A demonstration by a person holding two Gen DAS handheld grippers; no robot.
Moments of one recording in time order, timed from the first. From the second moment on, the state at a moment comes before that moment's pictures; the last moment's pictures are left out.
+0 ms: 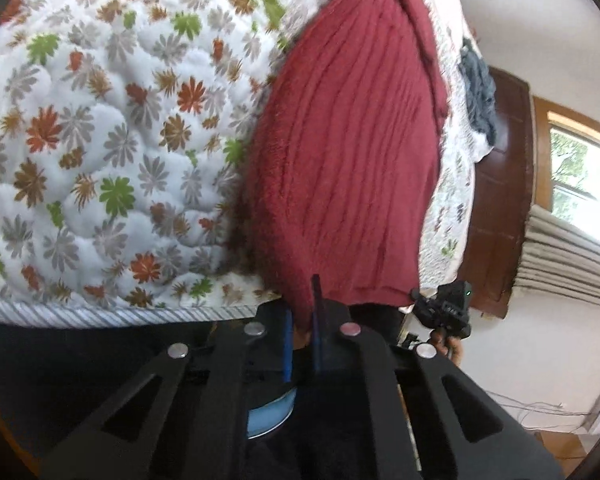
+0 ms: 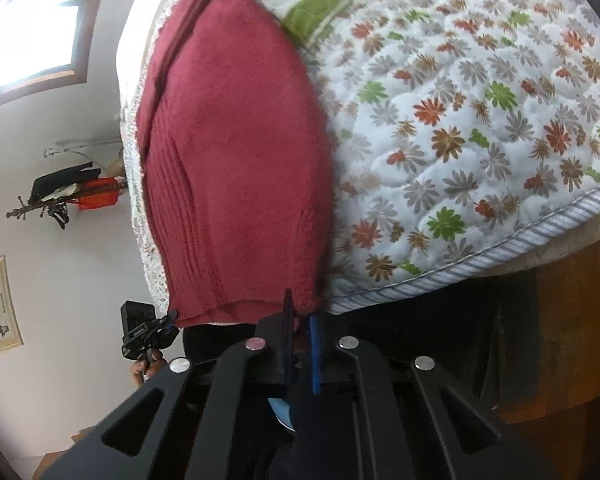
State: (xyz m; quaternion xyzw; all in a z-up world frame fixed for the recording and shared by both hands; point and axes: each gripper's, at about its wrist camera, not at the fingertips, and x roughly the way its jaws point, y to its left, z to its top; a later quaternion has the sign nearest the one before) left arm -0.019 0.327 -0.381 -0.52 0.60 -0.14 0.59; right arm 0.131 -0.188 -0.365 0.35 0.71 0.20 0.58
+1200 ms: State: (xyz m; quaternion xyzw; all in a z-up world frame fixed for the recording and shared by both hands) left arm 0.167 0.403 -0.311 -0.55 0.52 -0.11 0.65; right arm 0.329 -0.159 -0.293 0.37 0.62 0.23 0.65
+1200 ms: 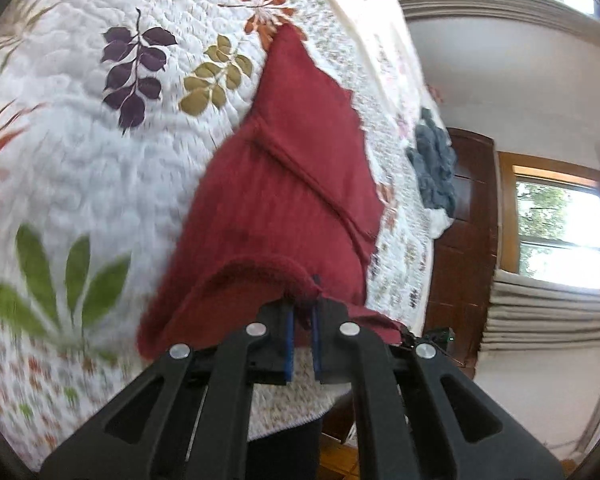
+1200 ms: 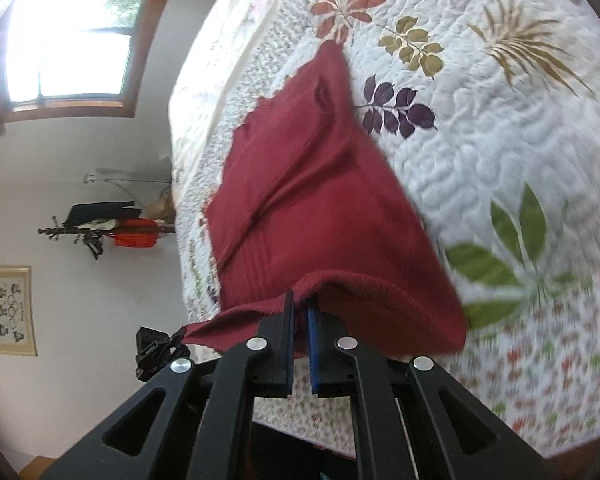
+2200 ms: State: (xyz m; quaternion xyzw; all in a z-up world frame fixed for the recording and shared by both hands) left arm 0.233 0.381 -0.340 -0.28 0.59 -0.09 0.75; right arm 0.360 -0.138 -0.325 0.15 0.62 0.22 0.74
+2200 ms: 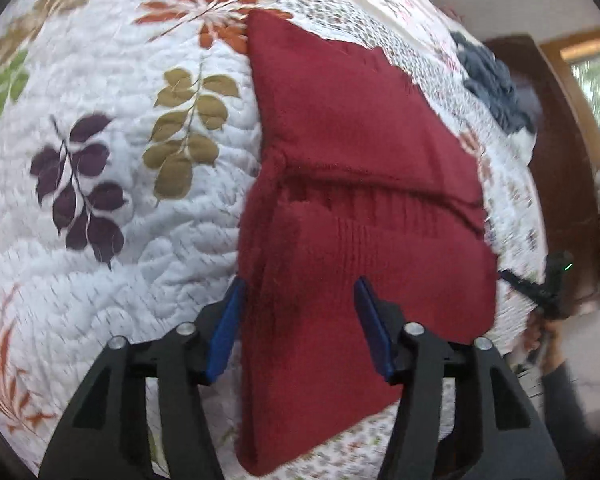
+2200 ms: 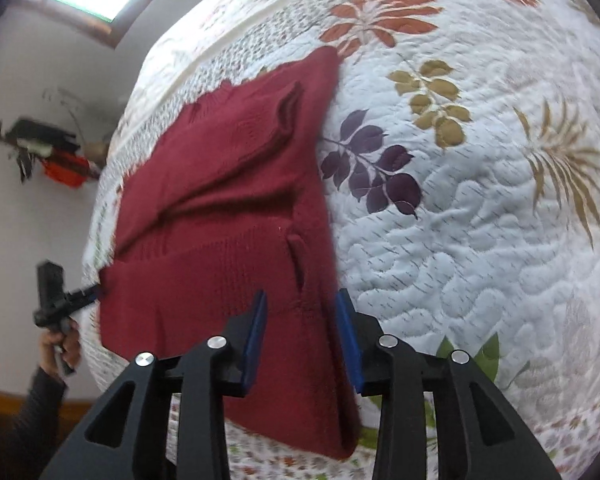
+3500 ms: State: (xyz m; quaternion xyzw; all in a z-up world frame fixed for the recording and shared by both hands) left arm 0.217 0.351 -0.322 -0.15 0.53 -0.07 0.83; right arm 0.340 -0.097 -0.317 -0.01 0.56 0.25 0.79
